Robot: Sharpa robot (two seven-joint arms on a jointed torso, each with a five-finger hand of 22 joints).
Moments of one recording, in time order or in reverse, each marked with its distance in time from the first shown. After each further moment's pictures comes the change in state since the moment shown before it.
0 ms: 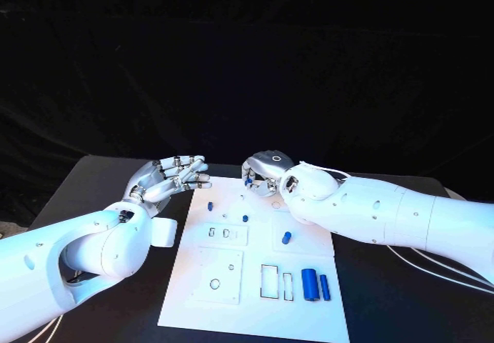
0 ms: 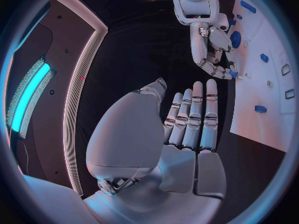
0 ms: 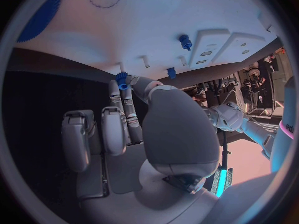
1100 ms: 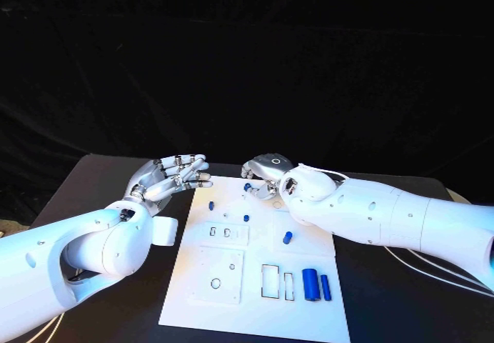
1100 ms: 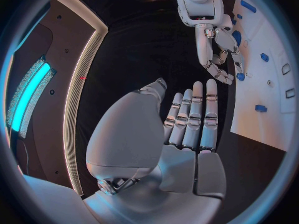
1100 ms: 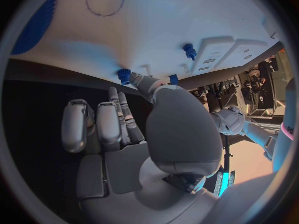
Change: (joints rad) left arm 0.002 0.000 0.000 -0.001 0.000 0.000 -0.001; left_hand 0.000 0.000 0.000 0.000 0.000 0.000 0.000 -0.004 -0.001 -0.007 0.000 0.000 0.000 0.000 0.000 0.000 0.001 0.000 0.000 0.000 0.004 0.001; right arm -0.013 0.024 -0.002 -0.045 0.003 0.021 0.012; right_hand -0.069 -0.053 -0.003 0.012 -0.096 -0.180 0.070 -0.124 -0.019 -0.173 0.039 -0.109 -0.026 -0.020 0.052 -0.109 -0.195 0.040 -0.122 0.050 -0.149 -0.068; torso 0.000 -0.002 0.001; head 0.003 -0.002
